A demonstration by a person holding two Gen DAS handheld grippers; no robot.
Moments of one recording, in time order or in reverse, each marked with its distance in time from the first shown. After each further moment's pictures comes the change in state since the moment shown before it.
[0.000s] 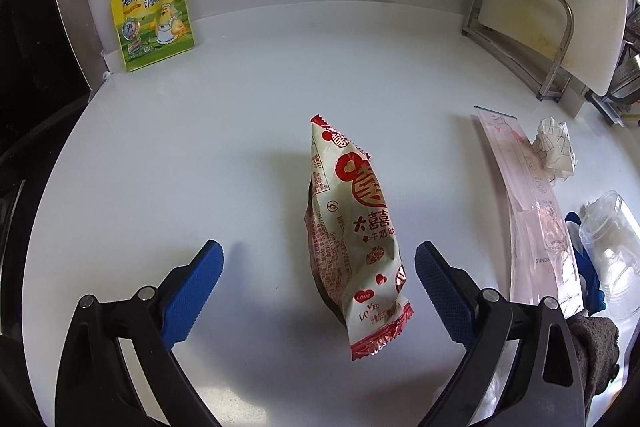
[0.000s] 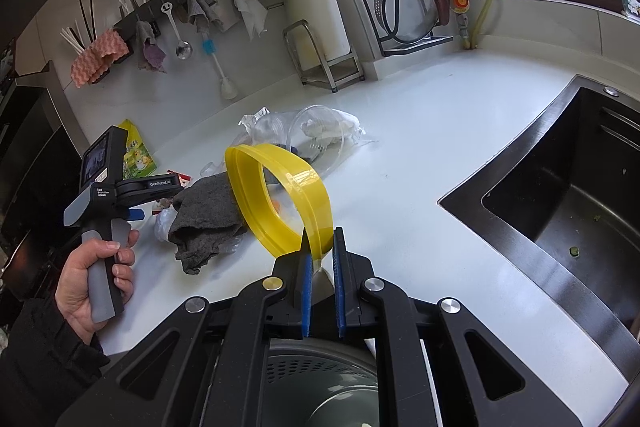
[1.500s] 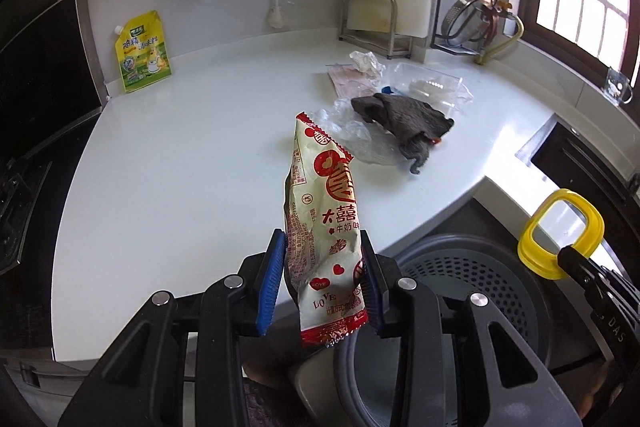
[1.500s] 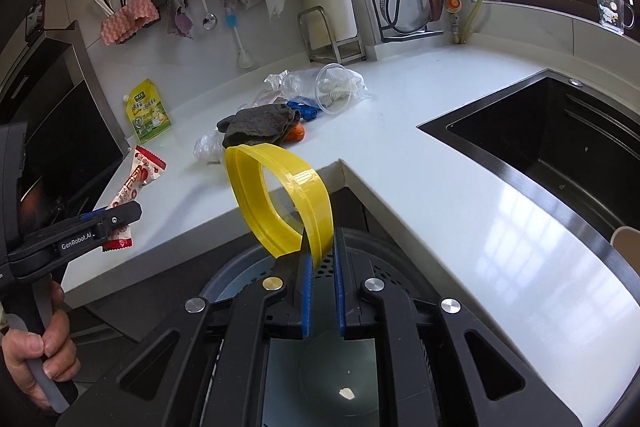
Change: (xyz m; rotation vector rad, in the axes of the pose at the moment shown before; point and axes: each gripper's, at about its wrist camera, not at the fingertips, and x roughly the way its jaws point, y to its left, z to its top) left arm -0.183 0.005 -0.191 0.235 -0.161 -0.216; right arm -0.089 0.028 -0.075 -0.072 0.052 -0.050
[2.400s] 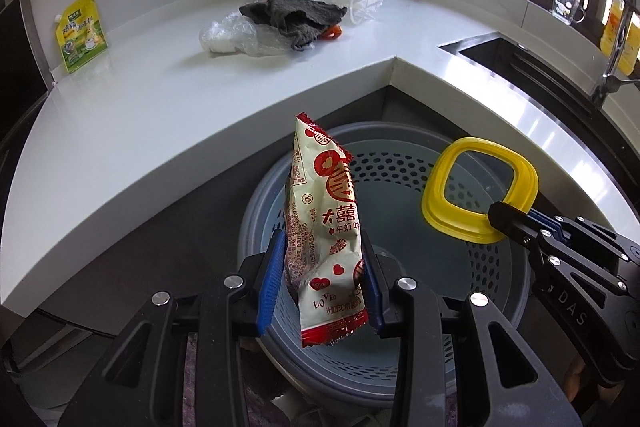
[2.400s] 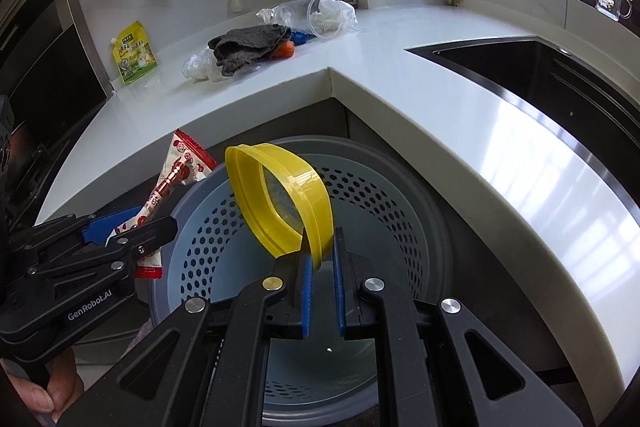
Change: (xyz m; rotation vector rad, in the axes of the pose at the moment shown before) left arm 0.009 -0.065 -0.081 0.136 0.142 -0.133; right arm 0.003 0.004 -0.058 -0.044 0.156 -0.087
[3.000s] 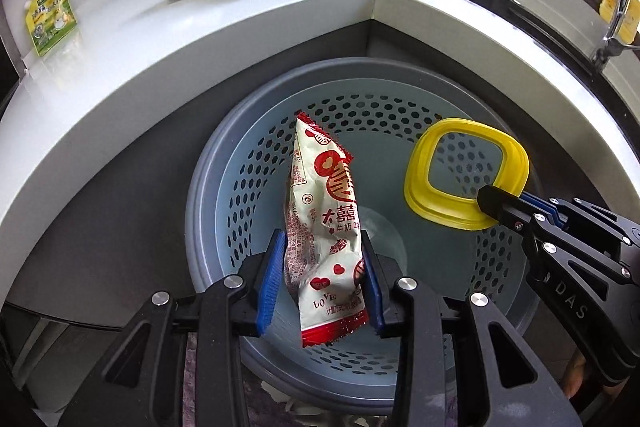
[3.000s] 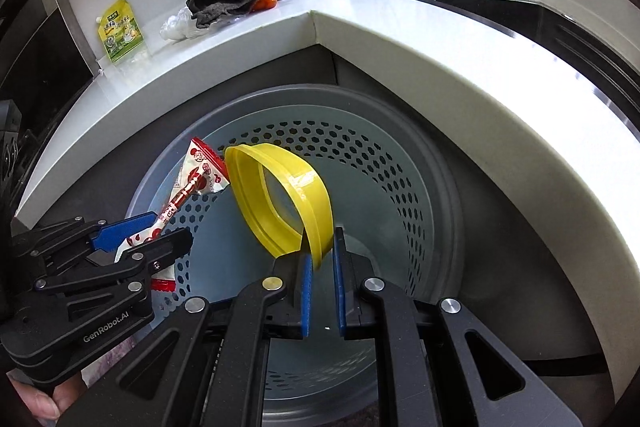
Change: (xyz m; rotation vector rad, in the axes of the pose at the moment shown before) left arm 0.042 -0.013 -0.016 0.037 0.124 -0.034; right arm 0.030 -0.011 -0.018 0.017 0.099 -0.006
